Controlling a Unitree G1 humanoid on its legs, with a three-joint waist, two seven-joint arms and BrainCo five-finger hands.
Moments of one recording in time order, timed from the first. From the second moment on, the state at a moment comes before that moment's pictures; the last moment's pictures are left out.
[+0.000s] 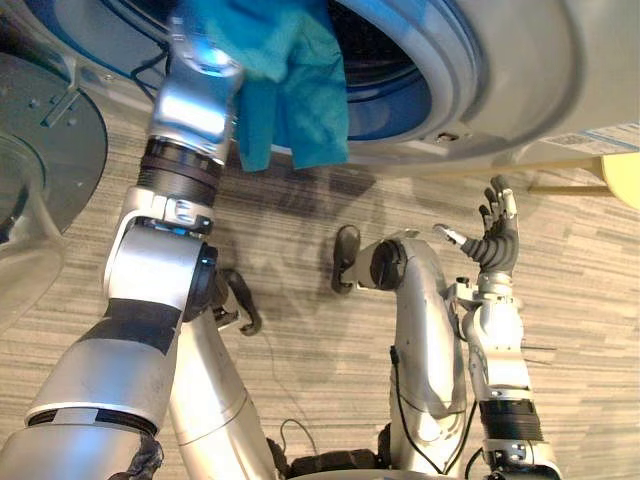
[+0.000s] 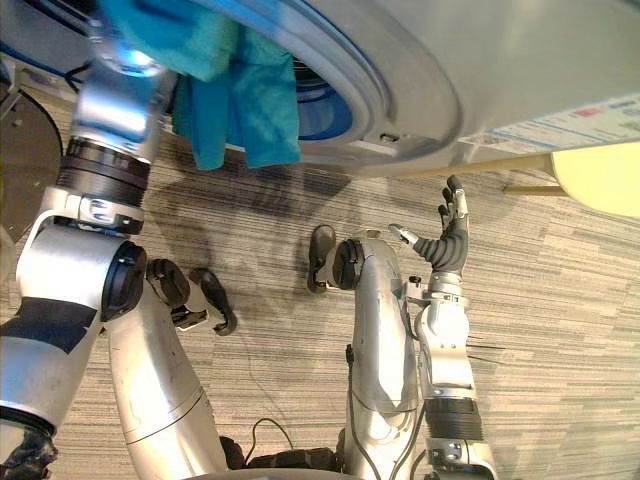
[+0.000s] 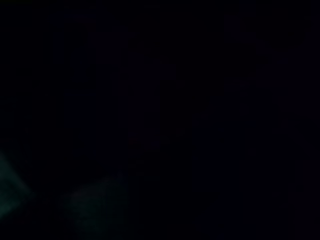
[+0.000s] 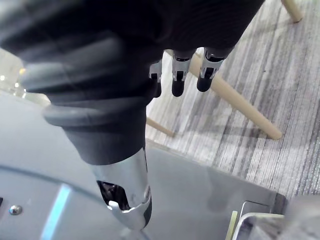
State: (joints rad) left arm -1.44 0.36 -0.26 0.75 0.48 0.00 0.30; right arm -0.18 -0.13 -0.10 0.06 0.00 -0.27 -0.17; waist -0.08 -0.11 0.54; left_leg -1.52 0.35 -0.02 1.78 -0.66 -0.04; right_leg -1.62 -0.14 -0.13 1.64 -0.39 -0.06
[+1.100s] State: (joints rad) left arm -0.79 0.21 0.05 0.29 0.07 -0.08 0.30; right arm -0.08 -0.08 -0.05 0.13 -0.05 -0.22 -0.11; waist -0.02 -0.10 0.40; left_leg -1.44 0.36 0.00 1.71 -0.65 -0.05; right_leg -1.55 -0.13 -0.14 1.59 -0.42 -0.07
